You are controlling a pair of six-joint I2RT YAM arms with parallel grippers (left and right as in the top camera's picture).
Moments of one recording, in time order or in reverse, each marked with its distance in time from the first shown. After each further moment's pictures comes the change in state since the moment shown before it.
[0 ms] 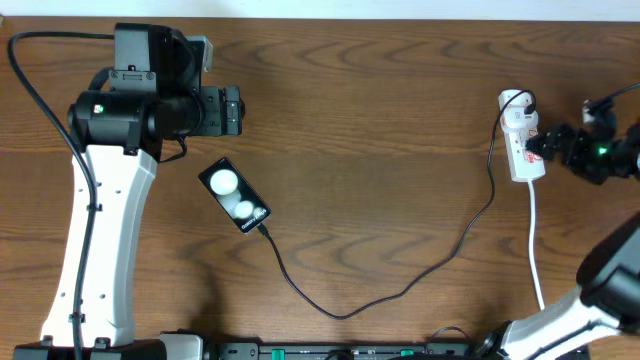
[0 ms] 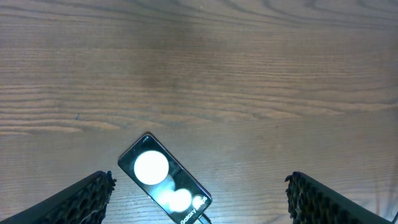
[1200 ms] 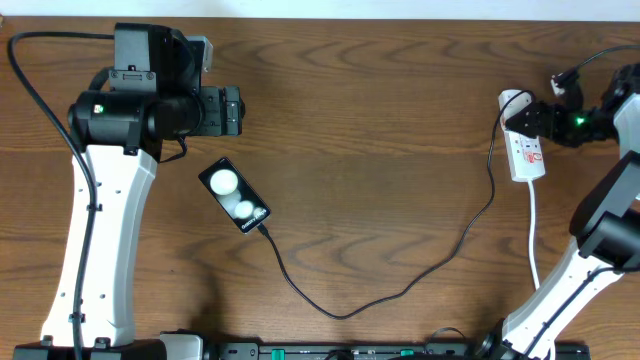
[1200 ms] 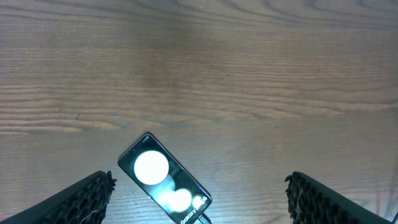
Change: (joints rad) left arm 0.000 0.000 0.000 0.000 0.000 0.000; right arm 0.097 0.340 0.355 -0.067 -0.069 -0.166
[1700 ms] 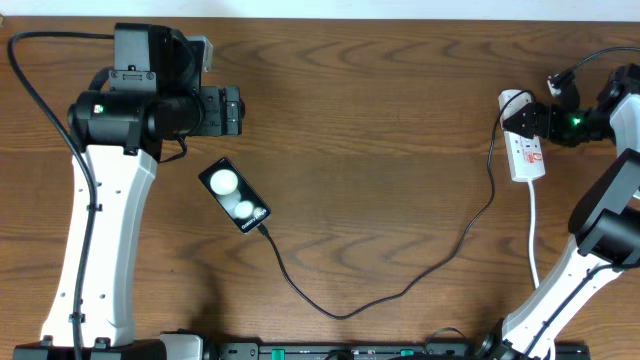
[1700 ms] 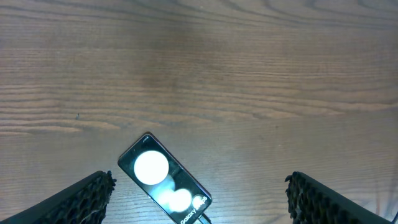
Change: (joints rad) left arm 0.000 0.000 0.000 0.000 0.000 0.000; right arm 0.005 0.011 0.001 0.019 0.001 -0.006
